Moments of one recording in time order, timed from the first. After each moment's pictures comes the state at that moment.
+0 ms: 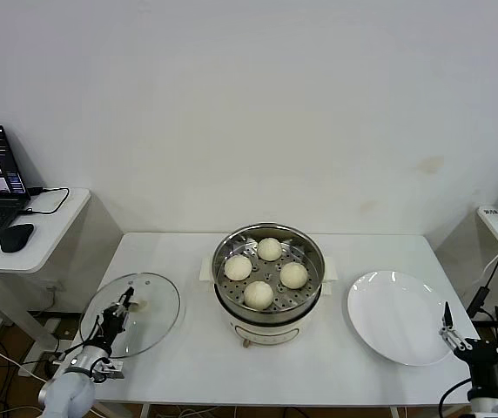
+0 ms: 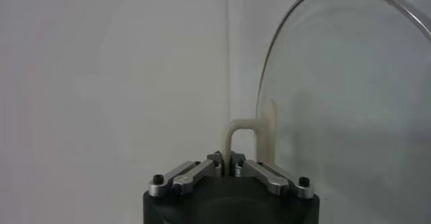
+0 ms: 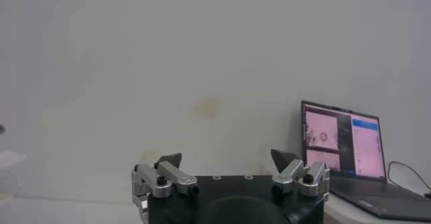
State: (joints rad) left arm 1.19 -1.12 -0.56 -1.36 1.18 -0.23 -0.29; right arm -1.62 1.47 1.02 1.97 0.17 0.24 -0.12
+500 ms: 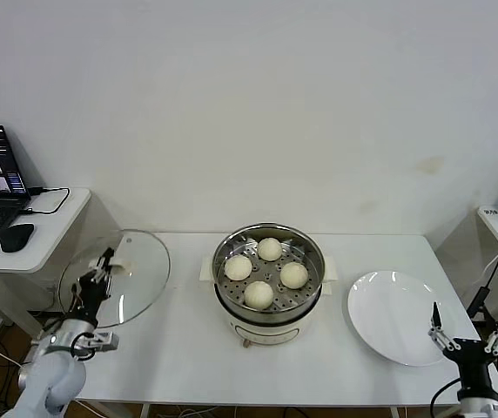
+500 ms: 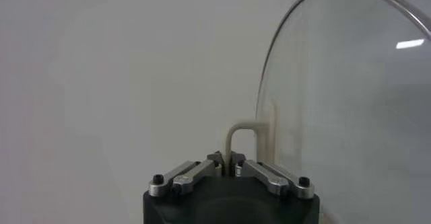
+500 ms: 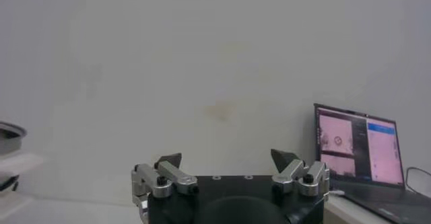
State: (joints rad) left arm 1.26 -1.00 -0.54 -1.76 0.95 0.05 -0.16; right arm -1.63 1.48 0.98 1.96 0.14 0.26 -0.12
